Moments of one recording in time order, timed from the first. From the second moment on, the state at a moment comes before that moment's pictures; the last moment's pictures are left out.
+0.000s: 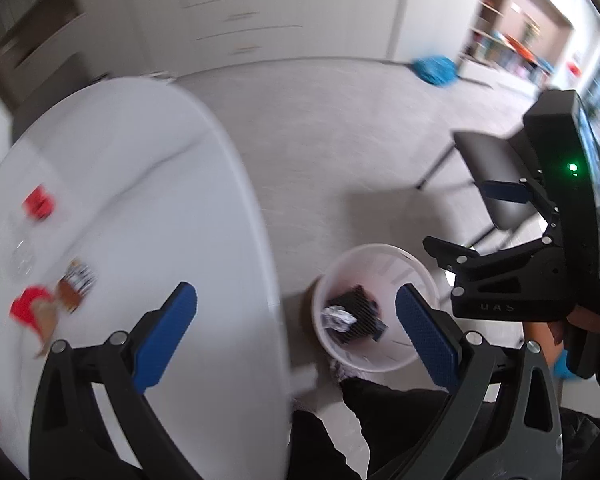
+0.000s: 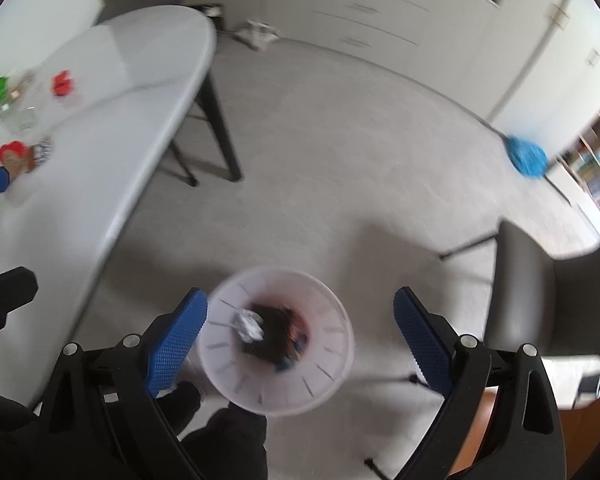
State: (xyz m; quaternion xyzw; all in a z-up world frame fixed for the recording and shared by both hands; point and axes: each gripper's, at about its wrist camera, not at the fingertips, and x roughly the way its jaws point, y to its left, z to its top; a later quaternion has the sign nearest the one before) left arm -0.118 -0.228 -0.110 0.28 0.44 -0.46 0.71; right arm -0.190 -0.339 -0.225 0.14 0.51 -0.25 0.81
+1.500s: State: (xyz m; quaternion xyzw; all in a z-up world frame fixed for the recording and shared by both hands) left arm 0.128 -0.079 -0.191 0.22 0.49 -0.24 0.81; right arm 0.101 -0.214 -0.233 0.03 0.54 0.01 0.84
